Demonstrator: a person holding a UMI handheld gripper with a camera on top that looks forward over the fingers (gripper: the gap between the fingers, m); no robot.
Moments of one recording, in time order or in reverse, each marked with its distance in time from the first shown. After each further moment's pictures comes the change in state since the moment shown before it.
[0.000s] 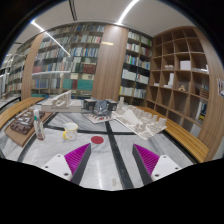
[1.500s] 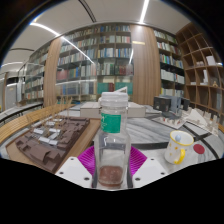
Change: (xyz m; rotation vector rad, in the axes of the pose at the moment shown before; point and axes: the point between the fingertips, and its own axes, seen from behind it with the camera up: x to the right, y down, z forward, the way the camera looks) arm -0.498 0.003 0.253 0.099 -0.315 0.060
